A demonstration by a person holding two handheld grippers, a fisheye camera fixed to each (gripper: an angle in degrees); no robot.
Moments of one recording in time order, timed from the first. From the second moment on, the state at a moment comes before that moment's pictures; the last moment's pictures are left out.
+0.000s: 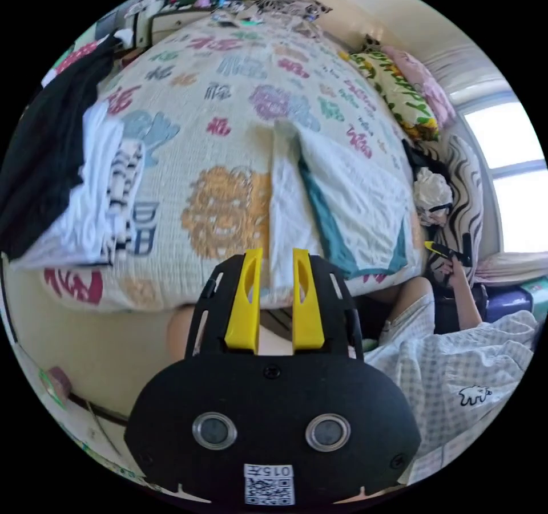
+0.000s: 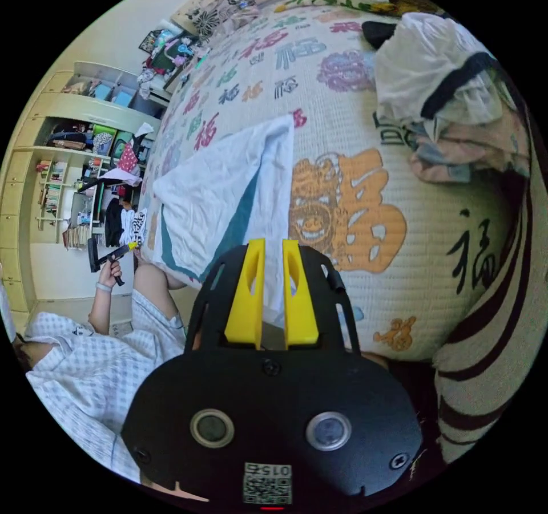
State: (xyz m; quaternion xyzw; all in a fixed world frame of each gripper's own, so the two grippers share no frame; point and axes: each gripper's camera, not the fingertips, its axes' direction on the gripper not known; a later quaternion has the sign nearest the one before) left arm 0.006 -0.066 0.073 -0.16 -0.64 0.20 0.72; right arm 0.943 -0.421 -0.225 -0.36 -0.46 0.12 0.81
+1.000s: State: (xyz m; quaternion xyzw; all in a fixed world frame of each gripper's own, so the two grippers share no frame) left arm -0.013 -0.136 0.180 -0.09 -0.60 0.30 0.73; right arm 0.836 -0.485 -0.105 -0.25 -0.43 0.15 0.86
